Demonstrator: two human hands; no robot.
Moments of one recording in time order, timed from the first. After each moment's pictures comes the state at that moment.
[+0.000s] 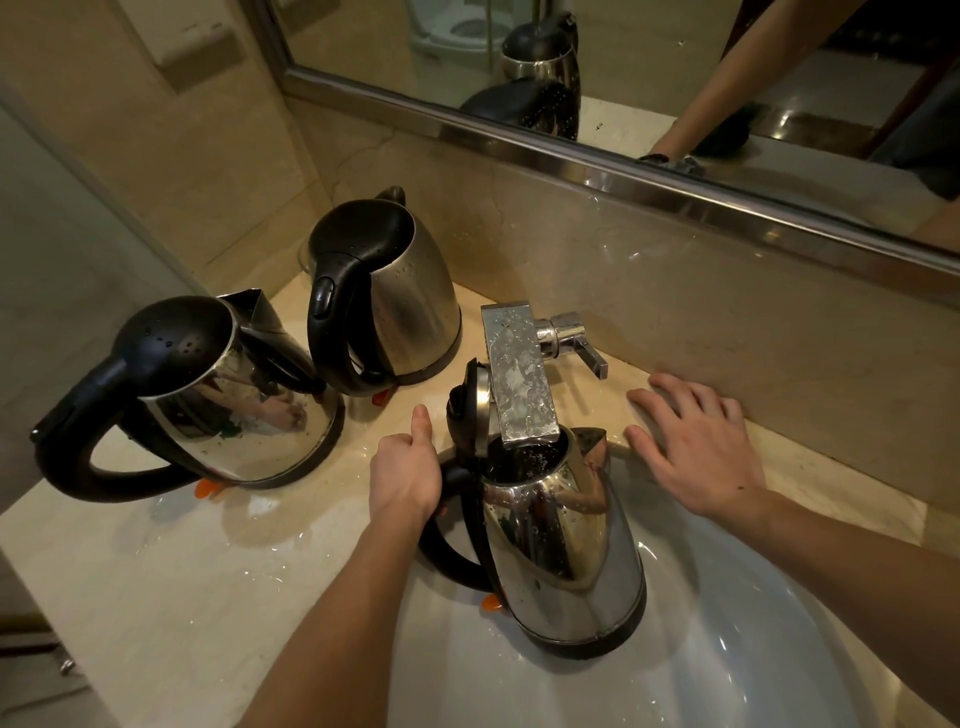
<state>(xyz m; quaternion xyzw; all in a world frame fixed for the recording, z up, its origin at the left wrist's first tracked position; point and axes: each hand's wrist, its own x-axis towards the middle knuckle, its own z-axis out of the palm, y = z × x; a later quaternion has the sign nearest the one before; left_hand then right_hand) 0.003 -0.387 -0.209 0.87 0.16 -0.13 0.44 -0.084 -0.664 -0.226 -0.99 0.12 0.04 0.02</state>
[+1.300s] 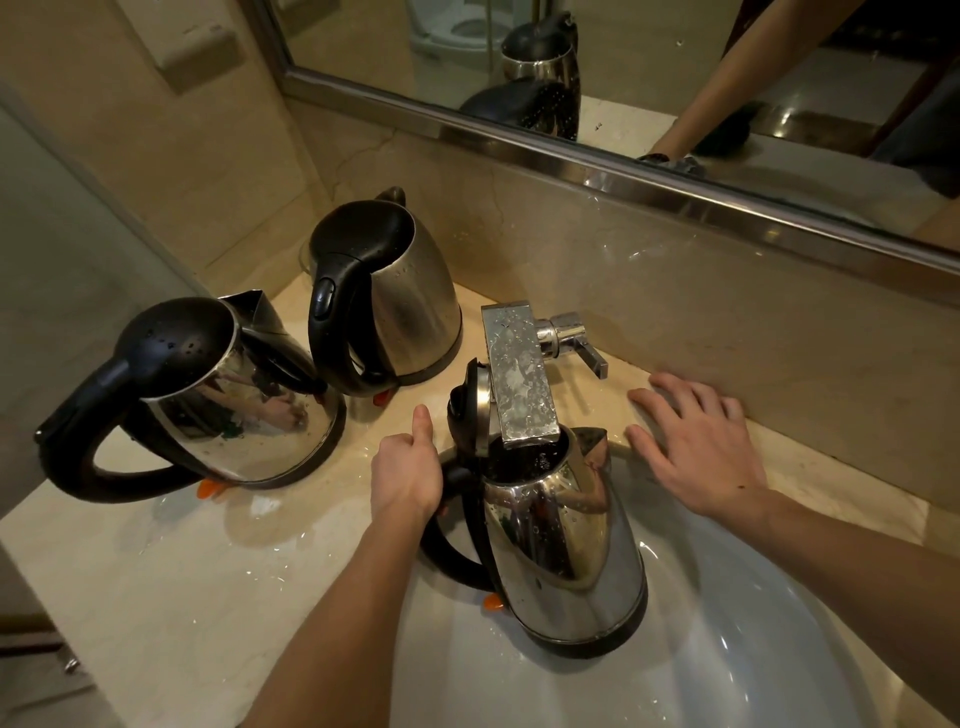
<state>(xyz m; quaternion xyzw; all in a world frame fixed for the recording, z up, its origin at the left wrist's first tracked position) 0.002 -0.388 -0.207 0.87 0.16 -0.13 0.44 -0.084 -0.665 -0.227 -0.99 0.11 0.03 0.02</state>
